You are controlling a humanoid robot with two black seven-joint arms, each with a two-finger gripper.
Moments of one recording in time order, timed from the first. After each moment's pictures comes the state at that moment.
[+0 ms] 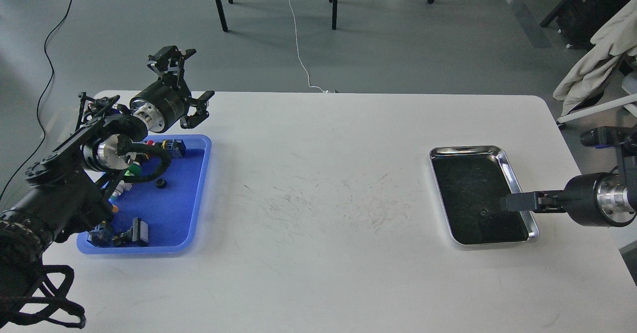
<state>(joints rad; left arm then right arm) -0.79 0.29 -0.83 -0.59 0.27 -0.32 -0.06 1.01 -1.10 0.01 1.54 -1.15 0.49 -0.17</state>
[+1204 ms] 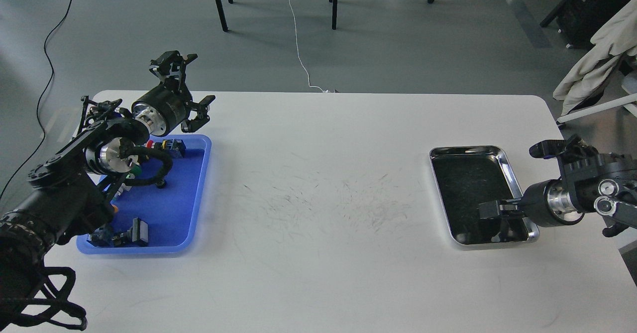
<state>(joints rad) -0.79 0.28 -0.82 -0.58 0.27 -0.32 -0.06 1.01 -0.84 -0.09 1.27 -1.17 0.49 -0.13</state>
